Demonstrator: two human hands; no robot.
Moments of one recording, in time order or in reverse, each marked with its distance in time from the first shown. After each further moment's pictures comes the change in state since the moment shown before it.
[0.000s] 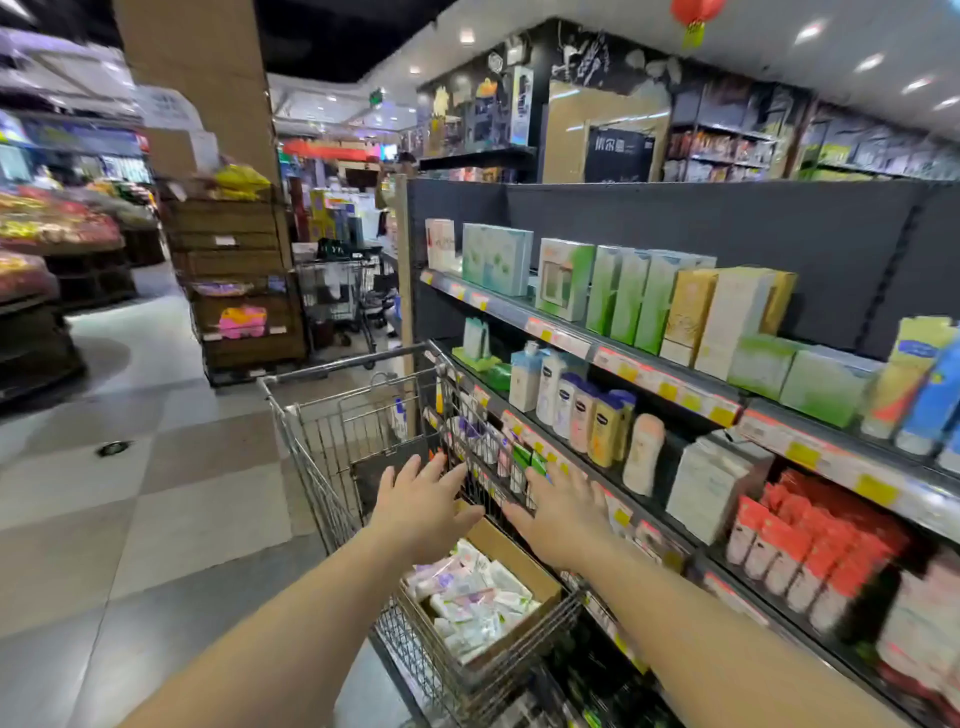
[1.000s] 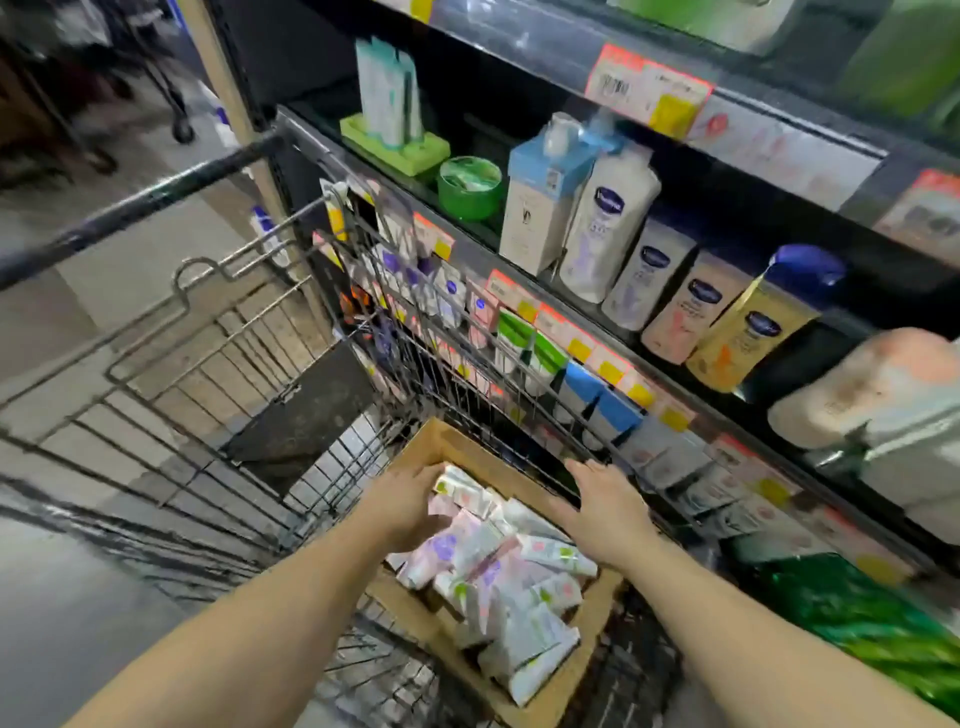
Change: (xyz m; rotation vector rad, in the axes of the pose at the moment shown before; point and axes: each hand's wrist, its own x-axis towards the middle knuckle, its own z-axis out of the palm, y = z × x) left_hand 0.408 -0.154 0.280 -0.005 -0.621 0.306; right_hand 0.344 0.057 0.224 0.118 -0.362 0.462
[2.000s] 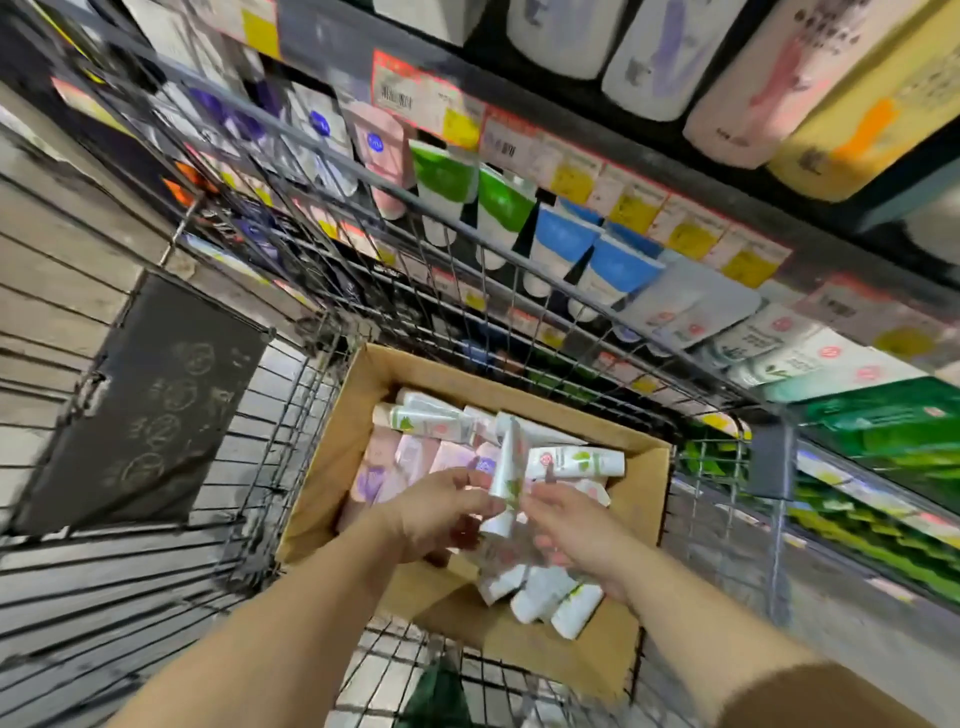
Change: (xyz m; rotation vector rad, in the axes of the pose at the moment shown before) left_hand 0.101 0.009 0.123 -1.369 -0.830 -0.130; right_hand 0.034 -0.009 0.138 1.091 -0.402 0.538
